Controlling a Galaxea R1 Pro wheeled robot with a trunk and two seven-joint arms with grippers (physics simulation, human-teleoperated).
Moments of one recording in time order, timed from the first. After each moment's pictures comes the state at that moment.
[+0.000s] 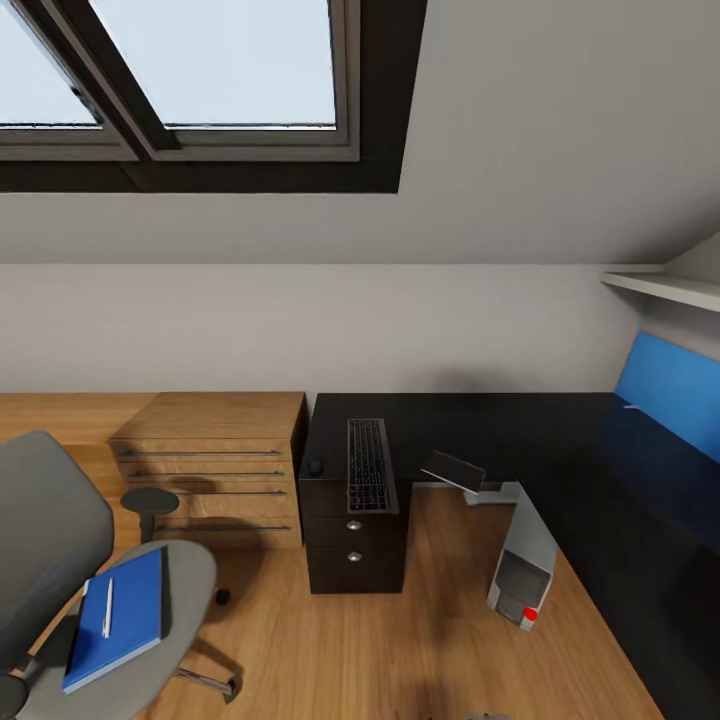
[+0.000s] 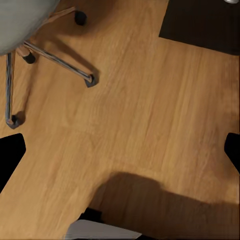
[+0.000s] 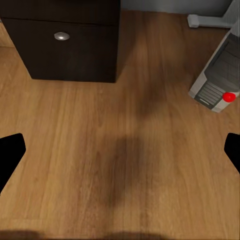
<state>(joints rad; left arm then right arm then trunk) 0.07 0.02 -0.34 -0.92 0.44 -0.03 0.44 -0.25 0.12 0.10 -0.18 0.07 -0.54 -0.22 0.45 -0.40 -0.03</state>
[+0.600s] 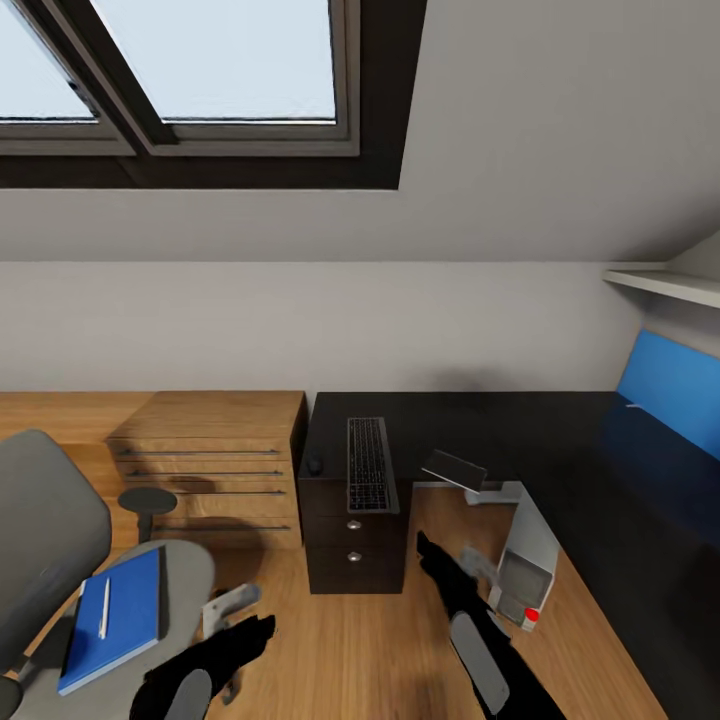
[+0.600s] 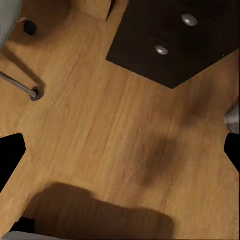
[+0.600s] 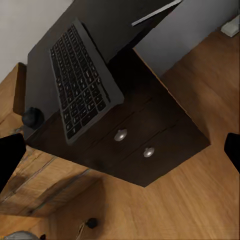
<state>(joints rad) -0.03 -0.04 -0.11 -1.54 0.63 0.68 0.53 -0.37 0.12 0.09 -0.85 -0.70 -0.07 -0.12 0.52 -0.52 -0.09</state>
